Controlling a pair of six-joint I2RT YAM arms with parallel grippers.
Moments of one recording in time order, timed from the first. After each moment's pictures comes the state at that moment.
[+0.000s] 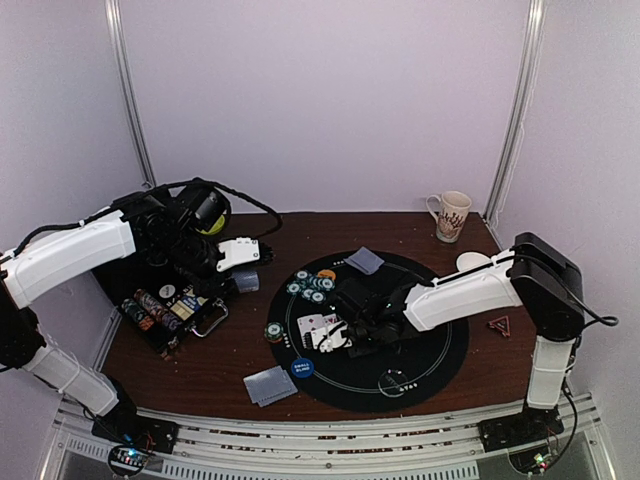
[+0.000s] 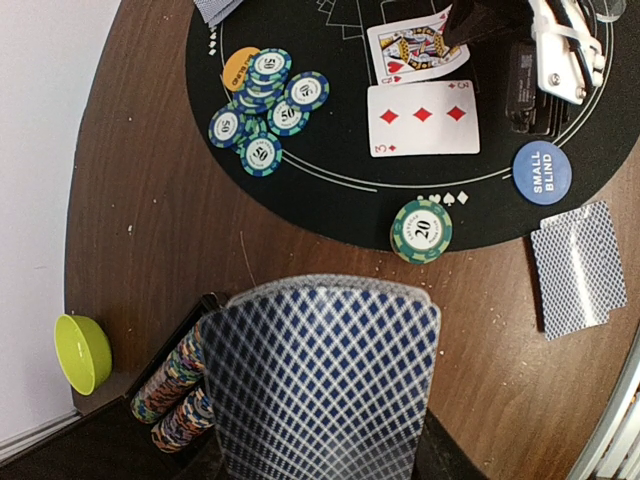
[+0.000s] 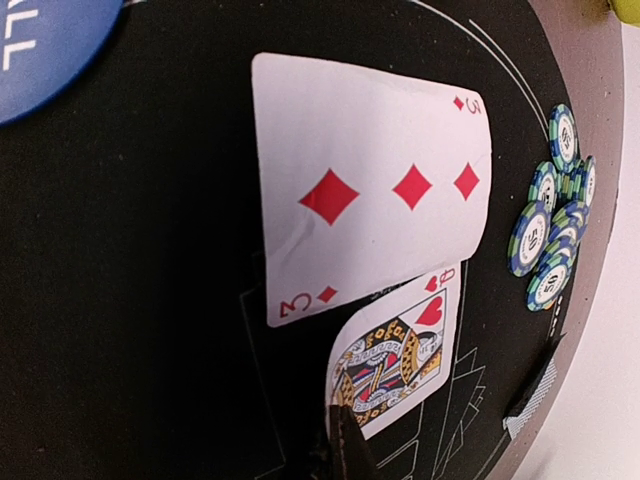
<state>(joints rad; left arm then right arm) -0.71 1.41 1.30 -0.94 -0.01 0.69 1.03 1.92 1.13 -0.23 0.32 -0.87</state>
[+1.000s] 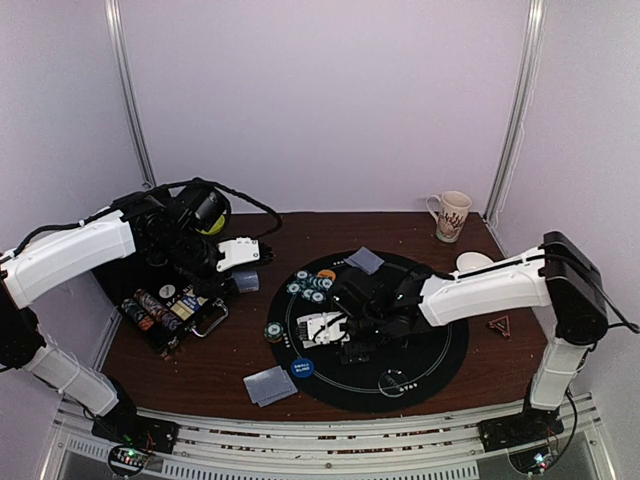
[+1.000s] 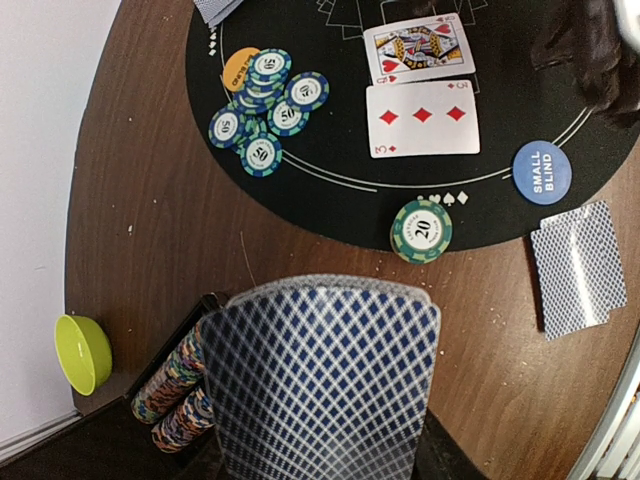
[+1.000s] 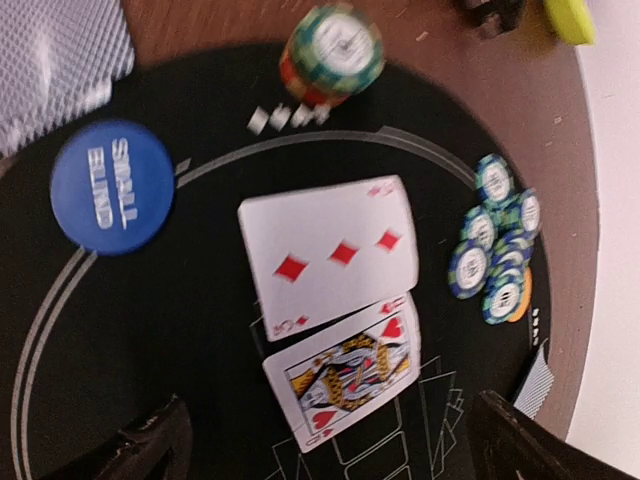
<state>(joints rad) -0.71 1.41 1.30 -0.94 -0.01 0.69 1.06 1.81 1.14 -0.28 0.22 -0.74</state>
